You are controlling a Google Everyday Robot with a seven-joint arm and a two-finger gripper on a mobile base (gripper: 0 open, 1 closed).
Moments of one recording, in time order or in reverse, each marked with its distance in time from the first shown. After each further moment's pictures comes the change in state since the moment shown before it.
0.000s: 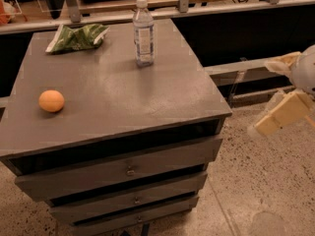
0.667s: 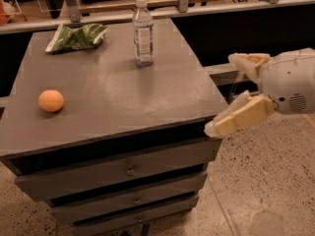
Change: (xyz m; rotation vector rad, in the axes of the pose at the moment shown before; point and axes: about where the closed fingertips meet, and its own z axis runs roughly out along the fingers) arm -0.078 0.043 0.021 -0.041 -0.400 -0.013
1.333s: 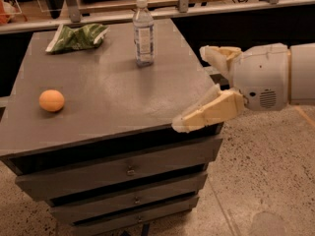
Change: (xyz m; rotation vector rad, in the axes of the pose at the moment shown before) arm -0.051 0.030 0.033 -0.072 -0.143 0.005
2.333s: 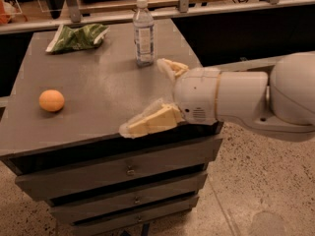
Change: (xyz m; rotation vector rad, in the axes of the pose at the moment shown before) arm 0.001 0.016 0.089 -0.003 -0.126 -0.002
